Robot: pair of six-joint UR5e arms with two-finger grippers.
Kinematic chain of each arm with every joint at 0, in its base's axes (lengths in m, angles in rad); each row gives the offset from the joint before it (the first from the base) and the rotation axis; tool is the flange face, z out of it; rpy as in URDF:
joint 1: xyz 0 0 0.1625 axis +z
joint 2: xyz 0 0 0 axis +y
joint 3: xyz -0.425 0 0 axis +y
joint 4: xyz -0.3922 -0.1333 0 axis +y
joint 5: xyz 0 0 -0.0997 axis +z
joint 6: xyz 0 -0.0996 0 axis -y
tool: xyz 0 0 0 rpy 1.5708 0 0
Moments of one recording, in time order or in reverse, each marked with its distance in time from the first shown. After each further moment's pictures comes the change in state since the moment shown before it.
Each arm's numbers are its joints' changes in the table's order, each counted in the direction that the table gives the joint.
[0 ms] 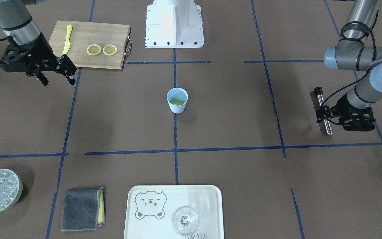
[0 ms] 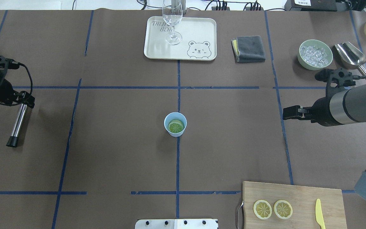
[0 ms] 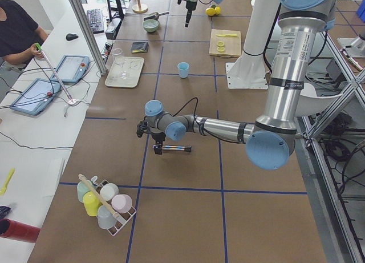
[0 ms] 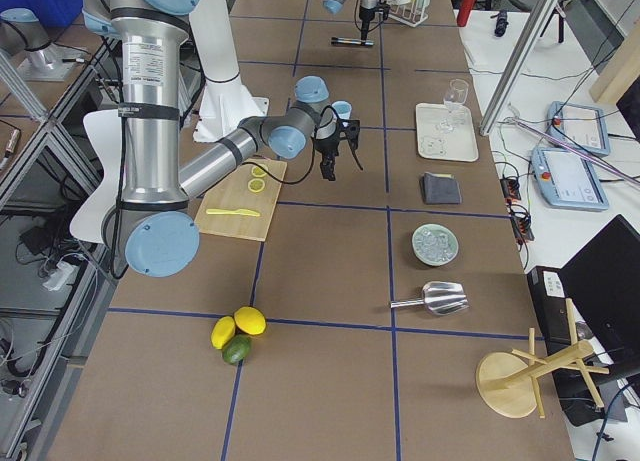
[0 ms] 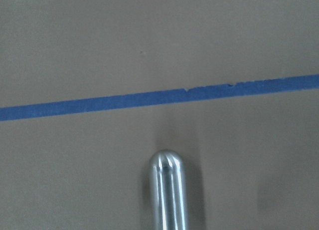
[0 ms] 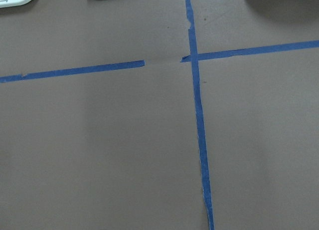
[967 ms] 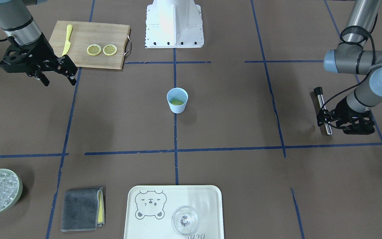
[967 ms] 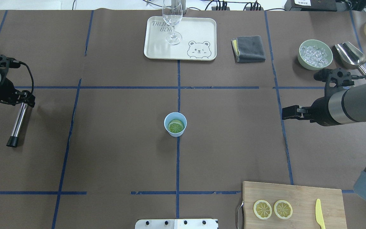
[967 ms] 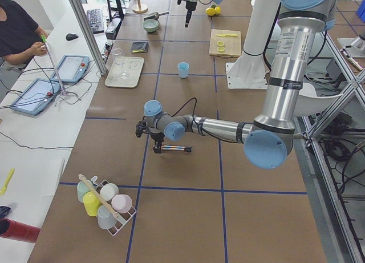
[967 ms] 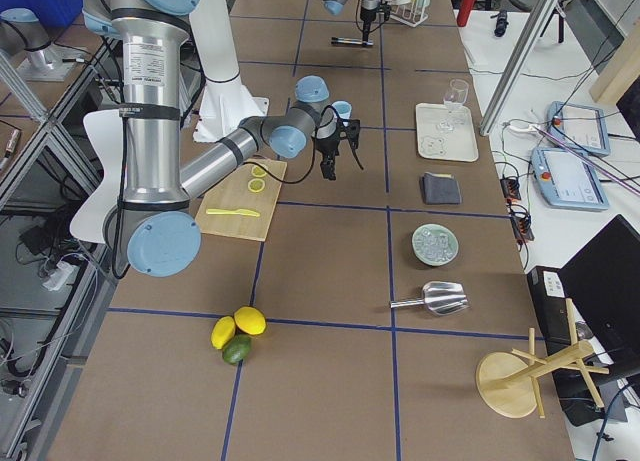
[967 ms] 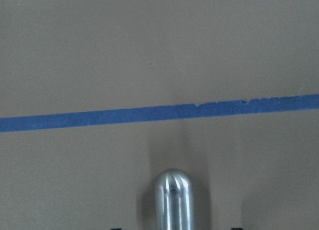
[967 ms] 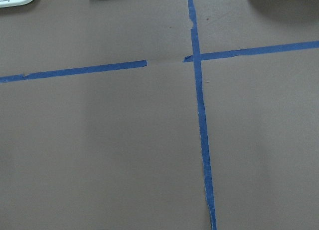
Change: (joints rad) left arm 0.000 0.008 -0.011 0.016 0.001 -0.012; right arm -0.002 -0.005 0.003 0.000 0.000 0.000
